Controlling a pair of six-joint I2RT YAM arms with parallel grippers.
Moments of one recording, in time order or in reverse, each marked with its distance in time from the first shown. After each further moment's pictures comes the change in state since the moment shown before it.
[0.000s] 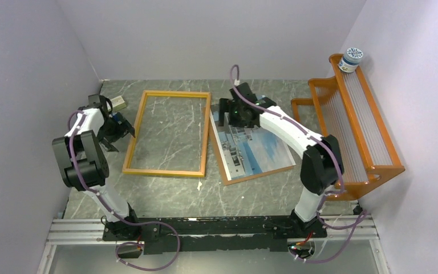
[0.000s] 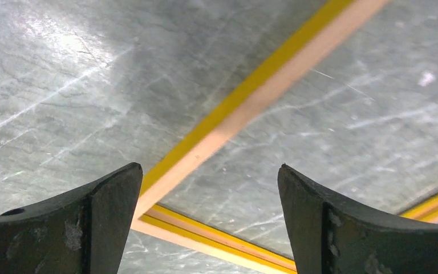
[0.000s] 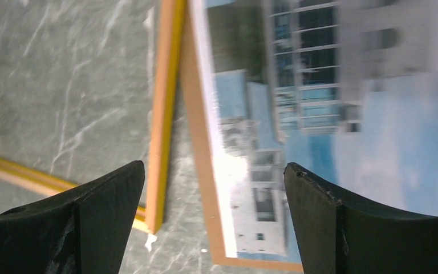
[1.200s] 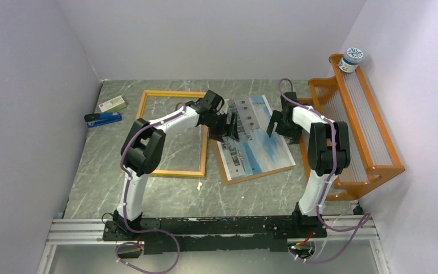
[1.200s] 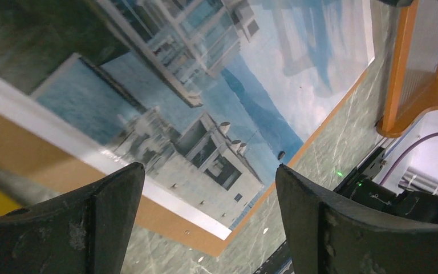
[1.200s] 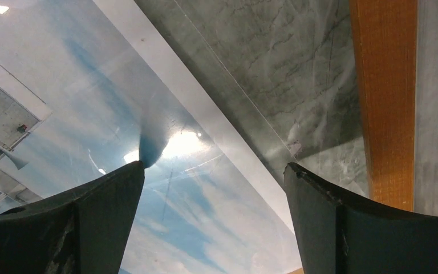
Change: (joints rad) left arm -0.897 0.325 0.378 0.286 0.405 -0.005; right arm -0.529 0.122 -0.204 -0.010 0.081 -0.103
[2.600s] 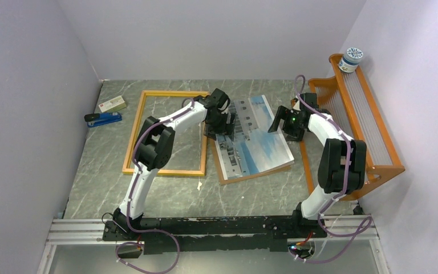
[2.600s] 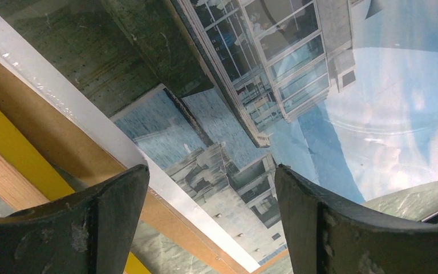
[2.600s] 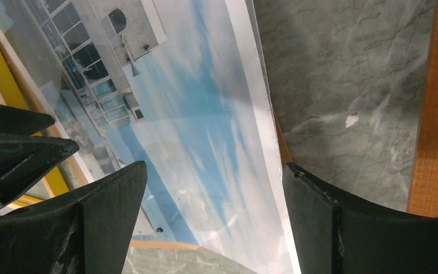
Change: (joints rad) left arm -0.026 0.194 0.268 -0.263 -0.248 0.032; right arm -0.111 -0.229 -0.143 0.094 -0.435 -0.123
